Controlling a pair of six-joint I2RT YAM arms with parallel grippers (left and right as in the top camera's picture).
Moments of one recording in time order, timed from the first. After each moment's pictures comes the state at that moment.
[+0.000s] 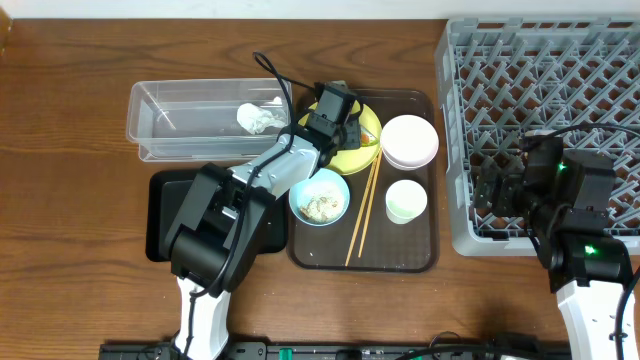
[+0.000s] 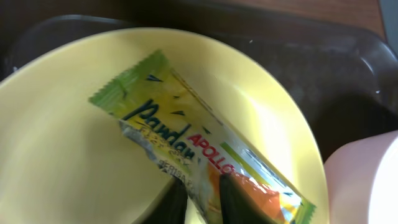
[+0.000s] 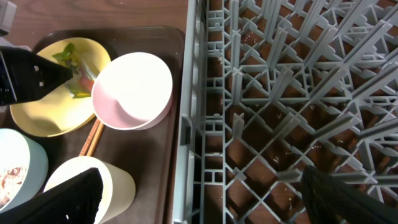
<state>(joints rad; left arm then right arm) -0.51 2.08 1.33 -0.14 -0.01 -0.55 -0.10 0.98 0.80 -0.57 -0.21 0.02</state>
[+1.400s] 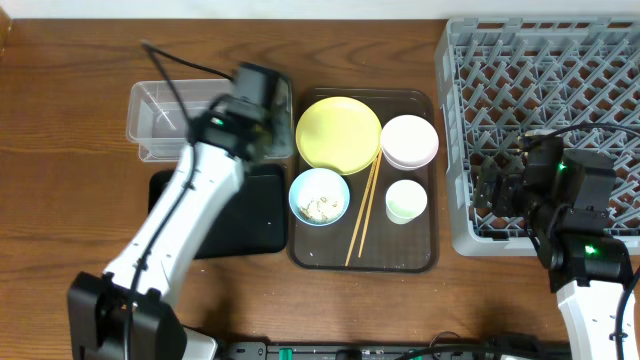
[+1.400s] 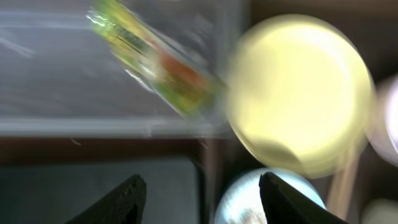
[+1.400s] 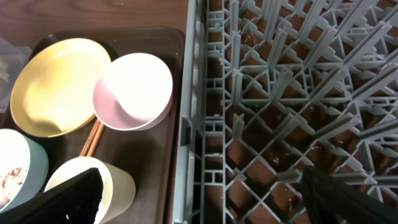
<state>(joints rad) -0.39 1.59 1.33 -0.82 -0.10 -0.38 -0.10 0.98 0.80 -0.57 -0.21 0.02</state>
